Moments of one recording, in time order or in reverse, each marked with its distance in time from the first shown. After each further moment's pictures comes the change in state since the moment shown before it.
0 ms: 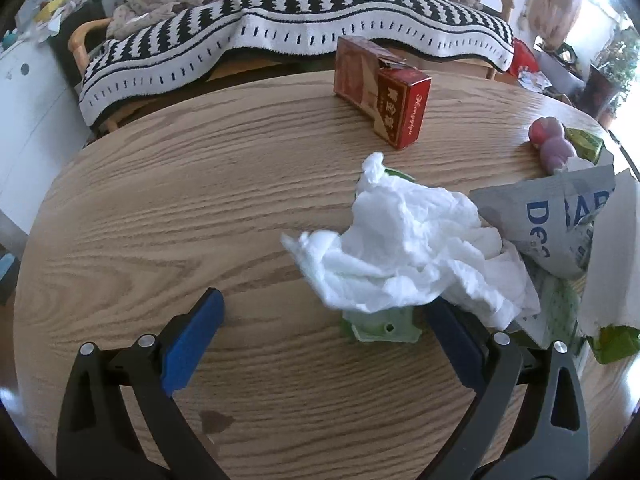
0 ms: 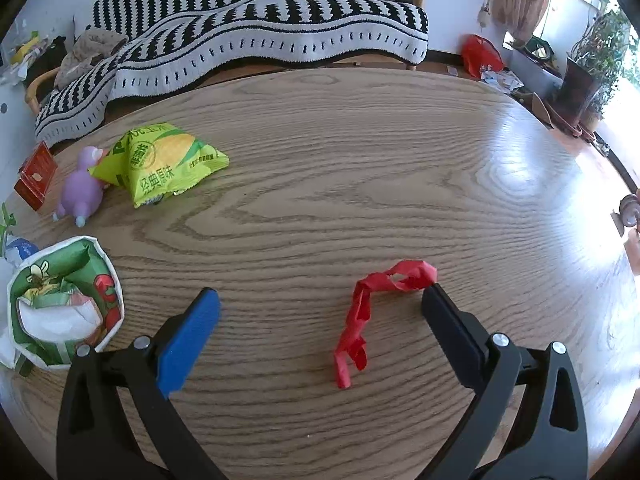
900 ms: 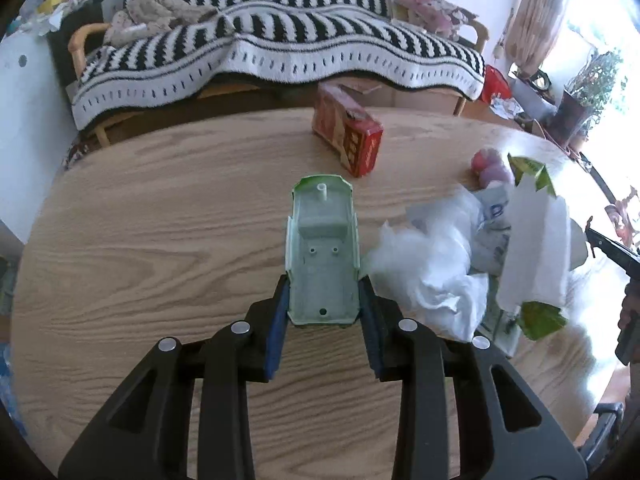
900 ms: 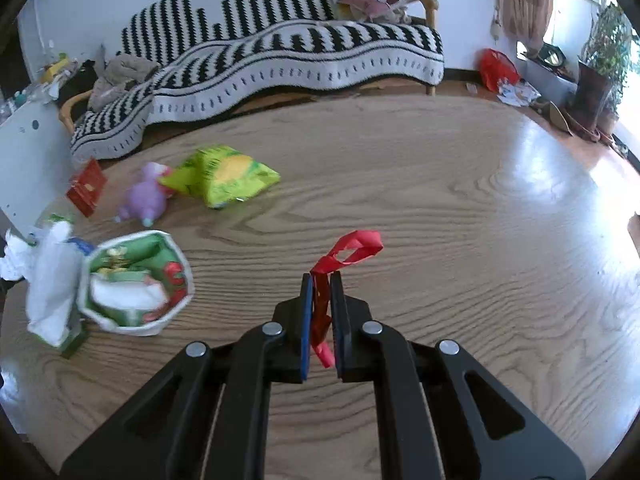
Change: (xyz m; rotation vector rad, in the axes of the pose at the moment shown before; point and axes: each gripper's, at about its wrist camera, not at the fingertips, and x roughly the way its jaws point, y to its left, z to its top) left arm -0.065 0.008 -0.013 -0.037 -0.085 -0.112; right arm -0.059 0.008 -0.021 0.006 -0.110 0.128
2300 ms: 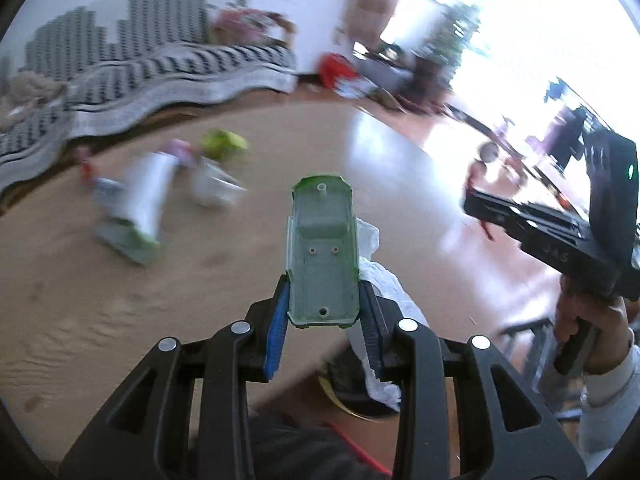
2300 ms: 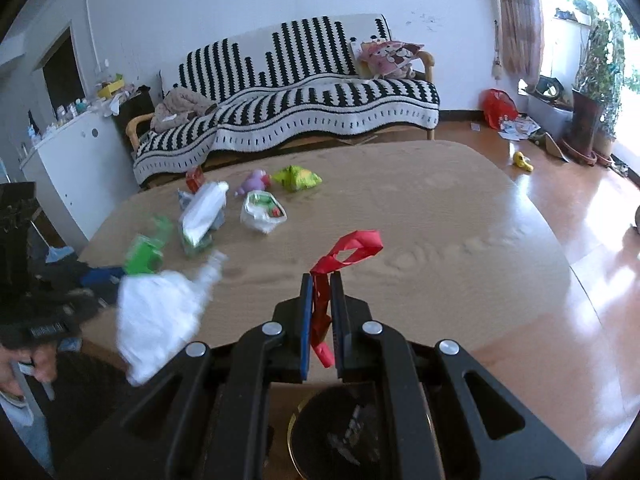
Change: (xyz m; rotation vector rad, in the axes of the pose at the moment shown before) left arm -0.178 -0.286 -0.147 0.316 -0.029 -0.396; right arm -0.292 -0.021 -0.146 -0.032 -0.133 0.071
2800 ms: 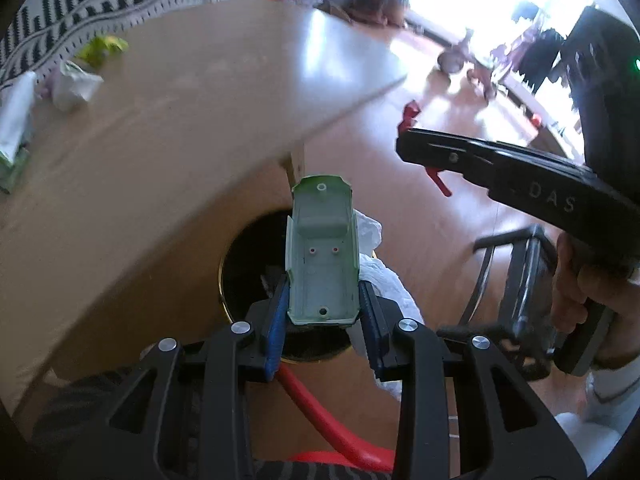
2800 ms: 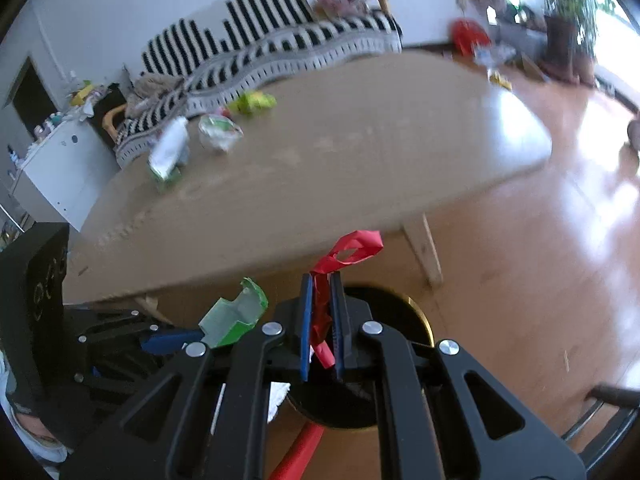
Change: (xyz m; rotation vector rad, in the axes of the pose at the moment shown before) left arm 0.101 -0.100 -0.088 0.100 0.295 -0.101; right arm 0.018 -0.059 -0.111 0.191 0.185 0.010
